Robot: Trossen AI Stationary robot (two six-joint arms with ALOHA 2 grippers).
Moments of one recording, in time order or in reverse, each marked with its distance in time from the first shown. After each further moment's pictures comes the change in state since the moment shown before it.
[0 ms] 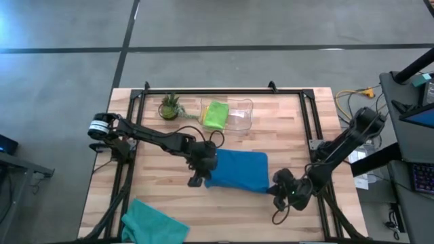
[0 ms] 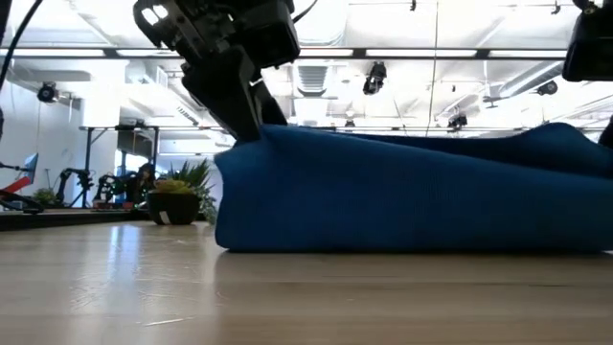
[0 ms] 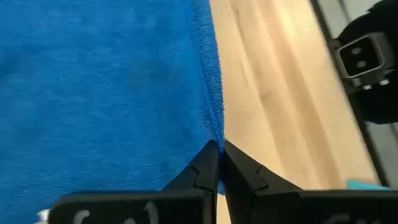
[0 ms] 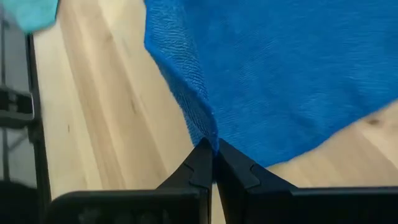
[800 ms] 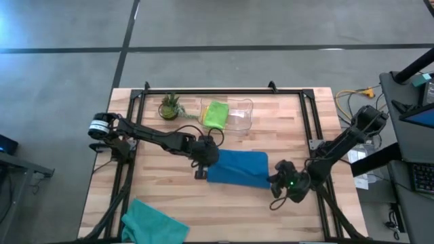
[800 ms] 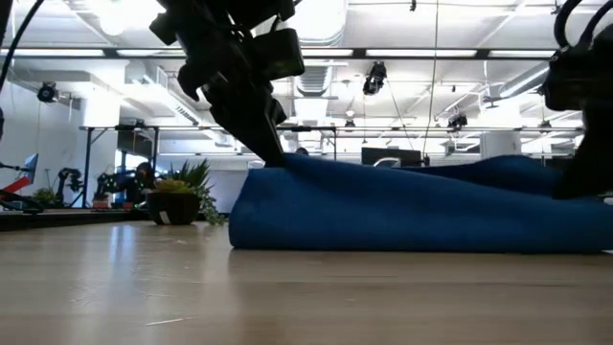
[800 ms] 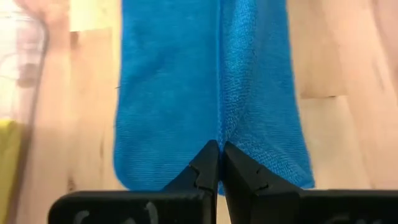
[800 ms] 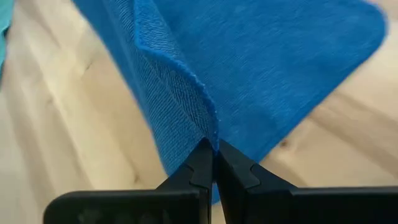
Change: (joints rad) left arm 0.013 0.002 -0.001 0.000 -0.391 0.046; right arm -0.070 -0.045 -0.077 -0.062 0.097 0.182
